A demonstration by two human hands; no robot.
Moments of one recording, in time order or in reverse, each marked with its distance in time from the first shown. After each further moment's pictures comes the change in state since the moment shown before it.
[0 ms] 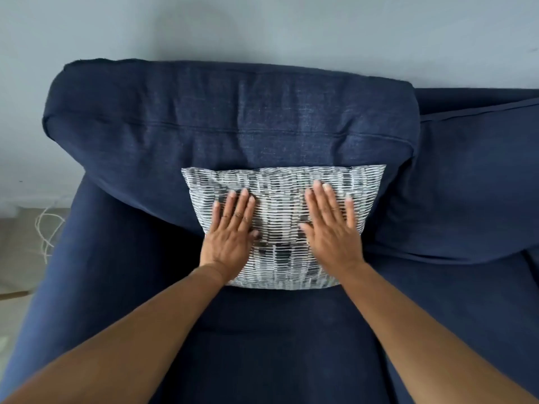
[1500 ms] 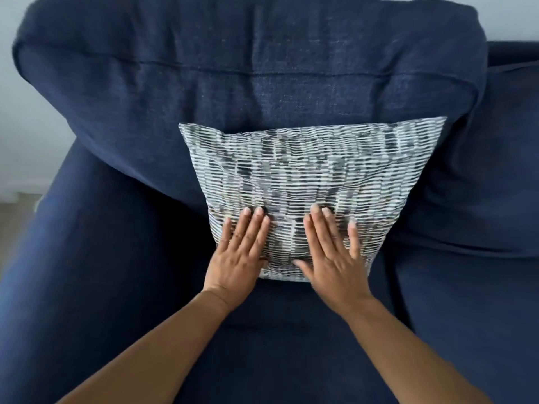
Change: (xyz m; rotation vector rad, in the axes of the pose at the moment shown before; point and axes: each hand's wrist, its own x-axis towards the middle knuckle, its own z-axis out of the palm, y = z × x) left_hand -0.067 0.008 0.084 0.092 0.187 0.154; right_hand -0.077 -0.054 0.074 -0.011 0.151 -0.137
